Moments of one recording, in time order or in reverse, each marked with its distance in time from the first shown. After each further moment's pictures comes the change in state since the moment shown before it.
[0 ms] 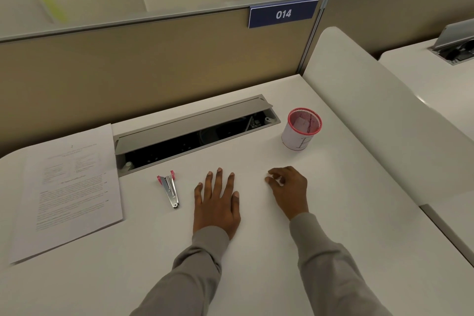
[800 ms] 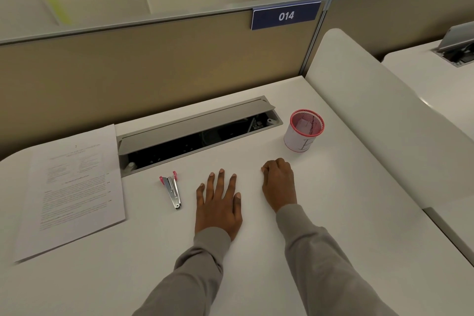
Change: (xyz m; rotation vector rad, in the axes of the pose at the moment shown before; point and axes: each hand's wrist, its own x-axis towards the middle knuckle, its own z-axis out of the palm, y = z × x) left_hand 0.001 0.000 0.001 0.008 0.021 0.003; right_hand 0.014 -0.007 0.032 -0.339 0.064 -0.237
